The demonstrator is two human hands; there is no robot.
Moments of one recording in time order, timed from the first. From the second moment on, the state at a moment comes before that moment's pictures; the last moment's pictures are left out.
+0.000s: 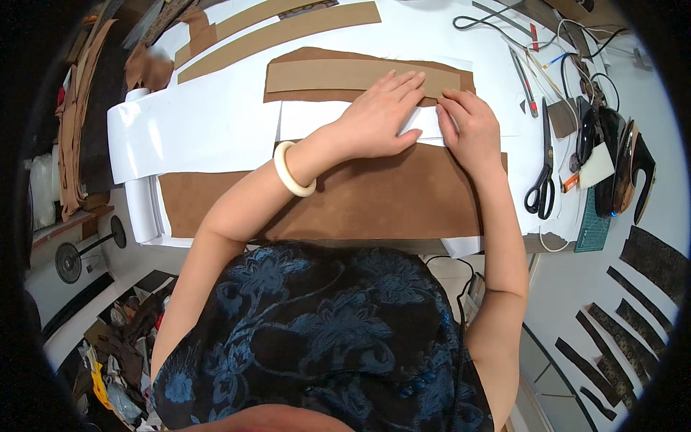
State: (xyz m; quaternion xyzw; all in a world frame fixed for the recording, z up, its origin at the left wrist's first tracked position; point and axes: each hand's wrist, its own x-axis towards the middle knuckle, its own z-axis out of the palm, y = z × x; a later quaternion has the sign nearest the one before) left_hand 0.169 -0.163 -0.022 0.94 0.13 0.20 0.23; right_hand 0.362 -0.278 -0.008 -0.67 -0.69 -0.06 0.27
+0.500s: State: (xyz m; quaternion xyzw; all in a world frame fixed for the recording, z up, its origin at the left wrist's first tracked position) left_hand -0.022 -0.044 -0.013 0.82 0.35 0.30 0.34; right_hand 0.425 -0.264 0.019 -0.70 -0.59 0.07 0.39
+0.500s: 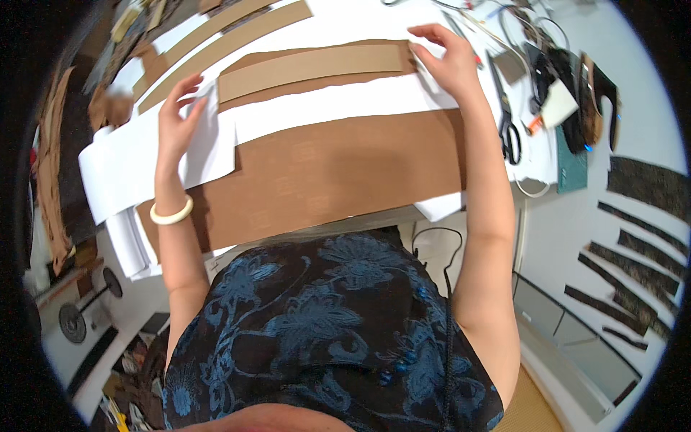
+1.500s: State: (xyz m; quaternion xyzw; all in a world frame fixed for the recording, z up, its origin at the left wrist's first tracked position) left_hand -0.014 -0.047 -0.027 0.84 0.37 0.21 0.32; right_hand 0.437 -0.250 0.002 -0.65 -0.57 0.35 0.36
